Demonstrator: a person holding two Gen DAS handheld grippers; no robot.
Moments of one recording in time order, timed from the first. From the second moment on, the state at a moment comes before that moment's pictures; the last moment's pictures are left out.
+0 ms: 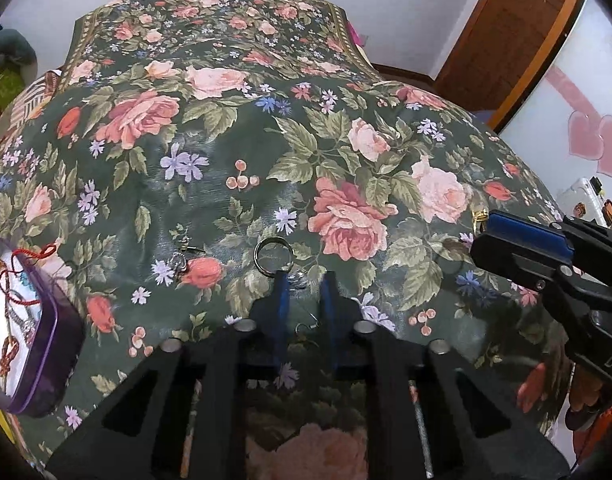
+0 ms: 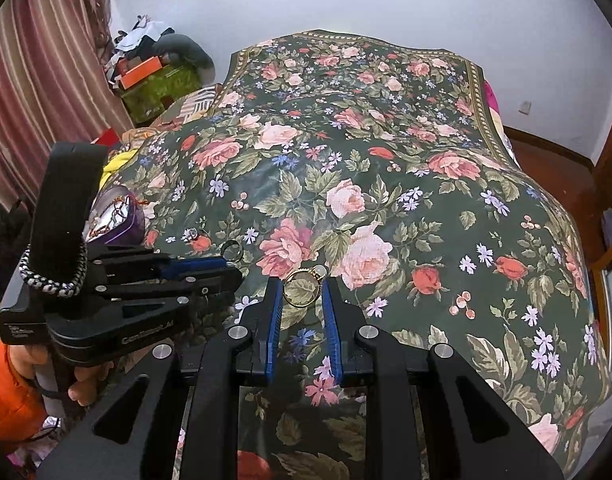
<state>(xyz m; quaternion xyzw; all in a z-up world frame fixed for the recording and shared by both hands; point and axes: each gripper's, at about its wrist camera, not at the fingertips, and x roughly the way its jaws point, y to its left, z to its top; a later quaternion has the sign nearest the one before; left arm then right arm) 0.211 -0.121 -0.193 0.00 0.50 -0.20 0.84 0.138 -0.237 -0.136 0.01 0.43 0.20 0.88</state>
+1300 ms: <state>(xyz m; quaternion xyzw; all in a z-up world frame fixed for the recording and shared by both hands) 0.147 -0.010 -0.076 -0.02 0.34 -0.10 0.93 0.132 -0.150 -0.066 -0.01 0.35 0.26 0.90</state>
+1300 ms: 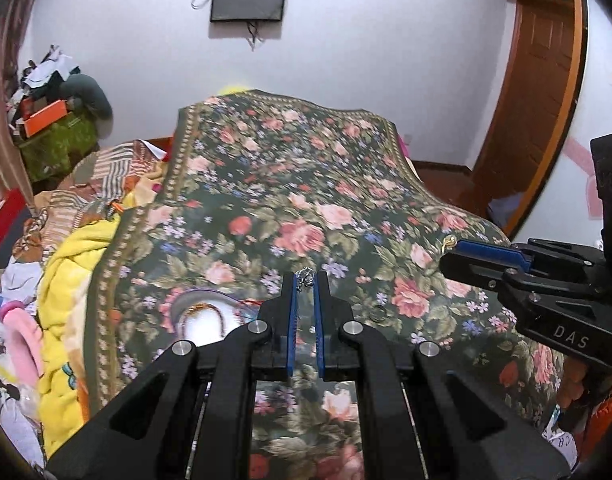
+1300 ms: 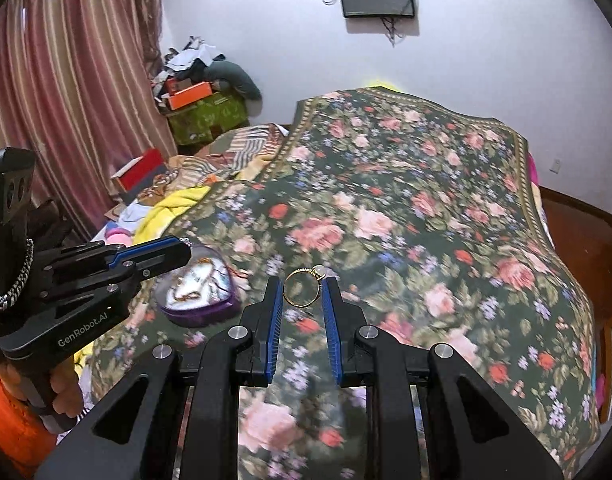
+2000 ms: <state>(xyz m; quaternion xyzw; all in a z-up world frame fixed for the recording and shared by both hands) 0.156 0.060 -0.114 -0.07 0.38 -0.06 0.92 0.150 -0.064 -0.096 -0.05 0.39 0.33 0.86</state>
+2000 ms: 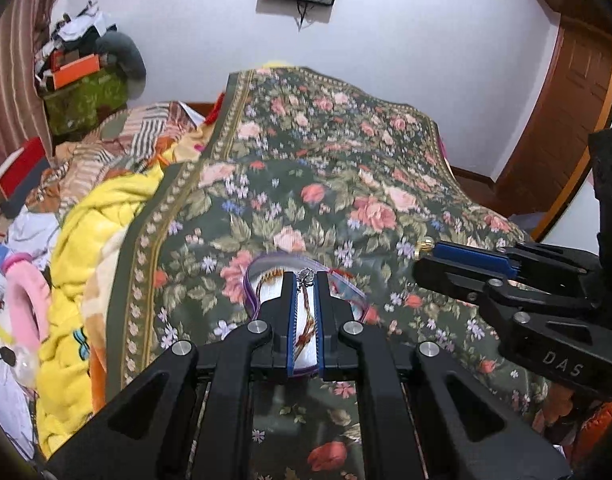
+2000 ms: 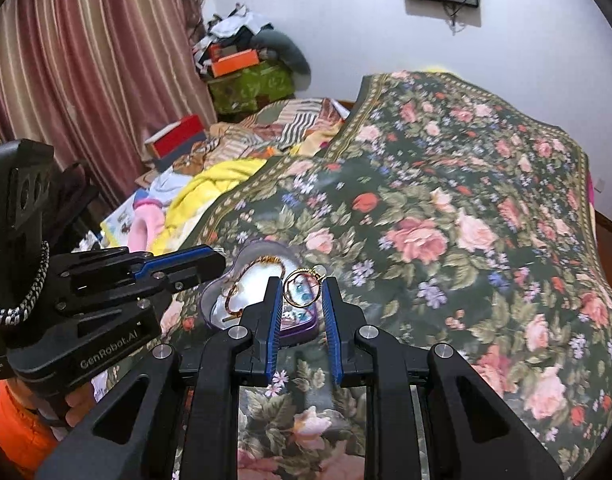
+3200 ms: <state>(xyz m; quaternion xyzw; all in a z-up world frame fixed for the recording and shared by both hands) 0.150 0.089 -0.111 -0.08 0.37 -0.04 0.93 0.159 -0.051 -0.102 -0.06 0.42 0.32 0.85</state>
